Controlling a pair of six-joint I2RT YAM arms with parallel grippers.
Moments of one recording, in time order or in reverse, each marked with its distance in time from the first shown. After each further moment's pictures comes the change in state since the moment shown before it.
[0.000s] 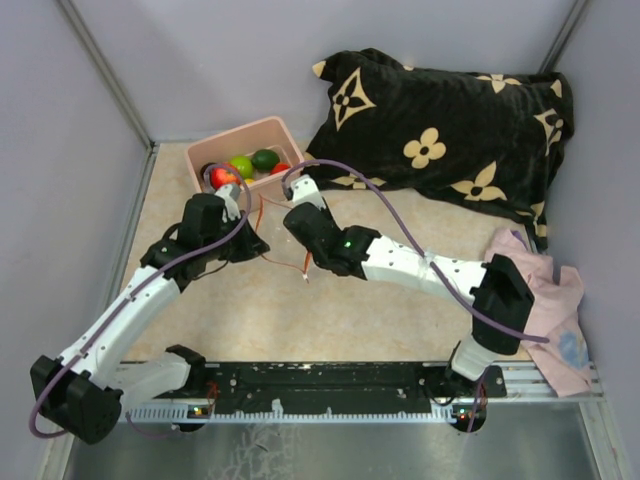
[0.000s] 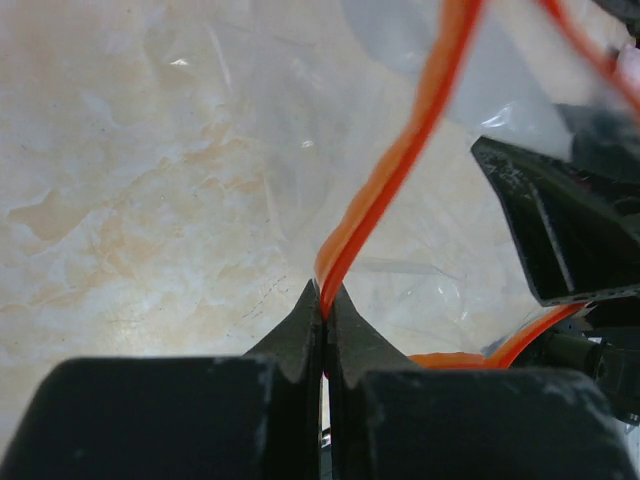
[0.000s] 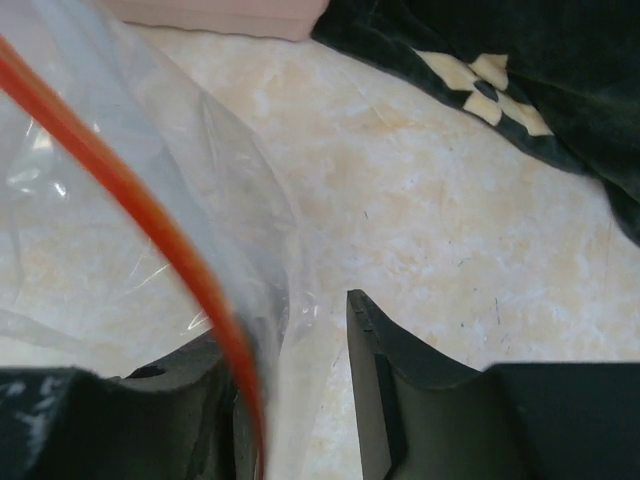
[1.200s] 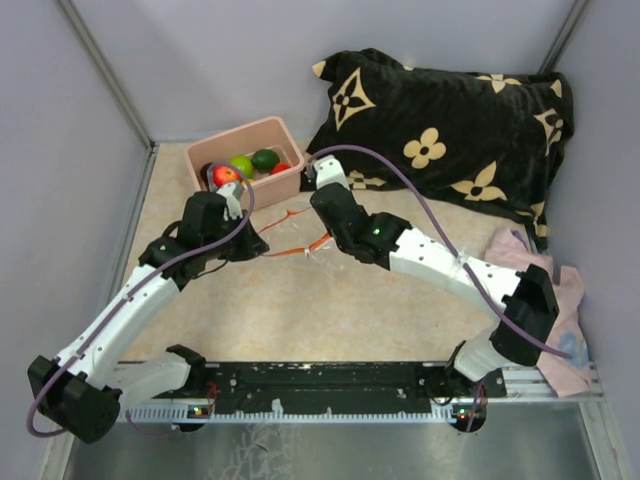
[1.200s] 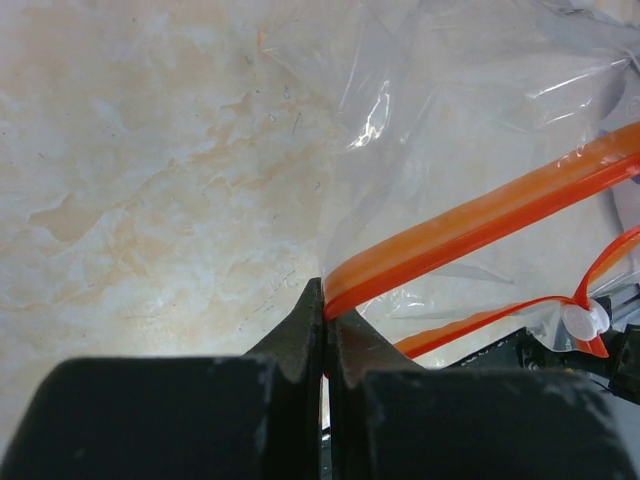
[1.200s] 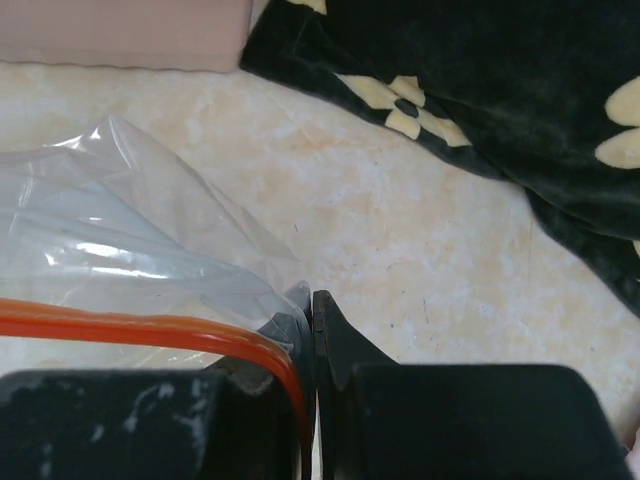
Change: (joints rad) left arm -0.015 0.008 0.051 -0.057 -0.032 0.054; right arm -0.101 -0.117 0.007 -0.055 -0.036 -0.086
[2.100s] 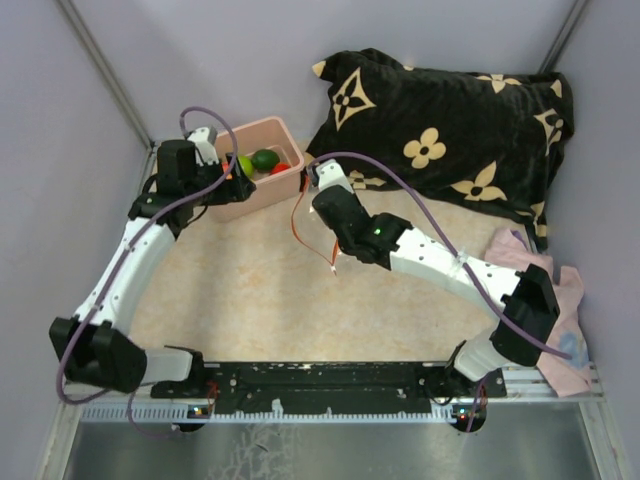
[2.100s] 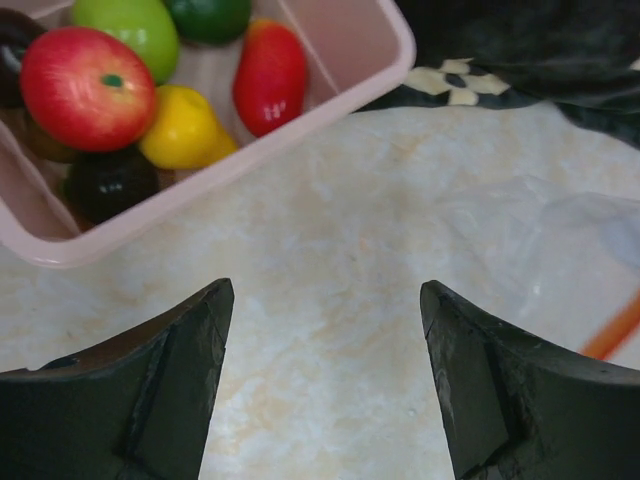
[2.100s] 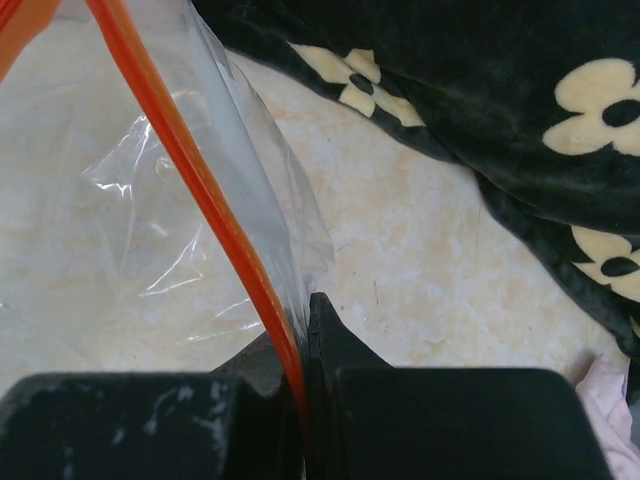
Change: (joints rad) left arm 0.239 0.223 0.275 0.129 0.036 0.226; right arm -0.011 -0.007 -0.026 -0.044 0.042 -0.066
